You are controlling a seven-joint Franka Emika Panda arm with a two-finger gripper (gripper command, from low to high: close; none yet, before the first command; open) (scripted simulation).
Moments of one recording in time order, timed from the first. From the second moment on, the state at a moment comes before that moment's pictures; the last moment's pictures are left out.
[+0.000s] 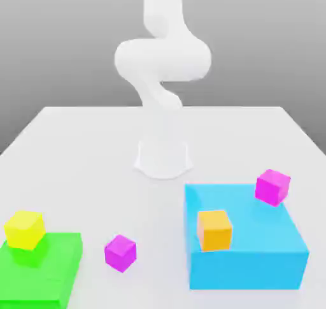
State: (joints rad) arm -0.03 -0.71 0.00 -2.35 0.00 2.35 0.84
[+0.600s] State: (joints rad) arm -0.18 -0.05 -0.02 -2.69 -0.01 2.76 1.12
